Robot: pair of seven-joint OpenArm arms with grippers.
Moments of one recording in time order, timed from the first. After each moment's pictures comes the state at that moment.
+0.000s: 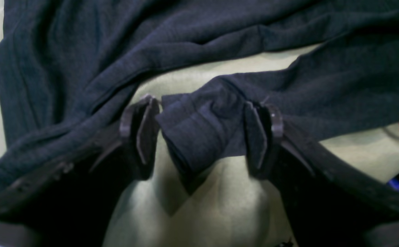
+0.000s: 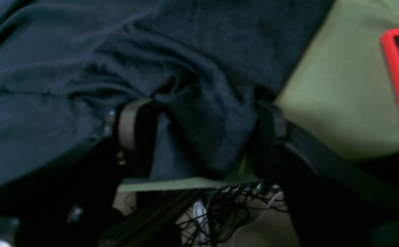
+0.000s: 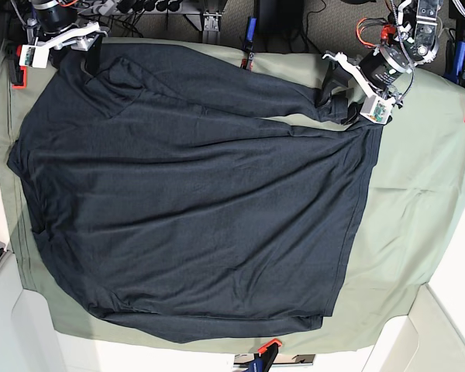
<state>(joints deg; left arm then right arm) 28.9 -22.8 -7.8 91.8 -15.8 -30.4 11.6 -42.3 3.8 21.0 105.9 25.1 13.8 -26.2</state>
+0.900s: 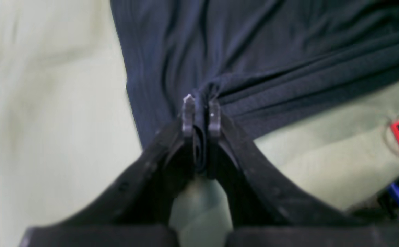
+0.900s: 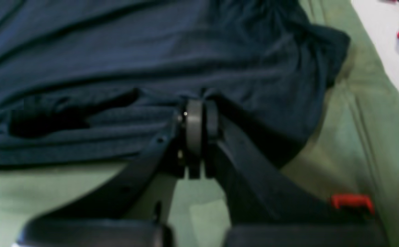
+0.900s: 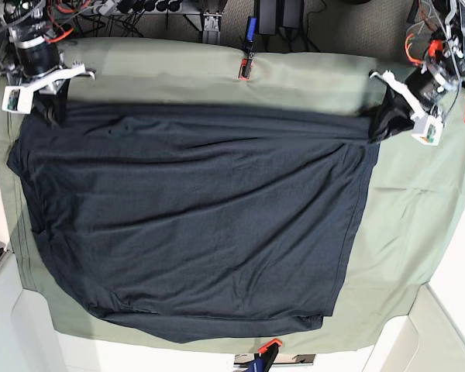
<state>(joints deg) 26.0 -27.7 -21.2 94.4 -27.9 -39.0 15.4 -29.5 3.8 24.4 109.4 19.4 16.7 -27.2</state>
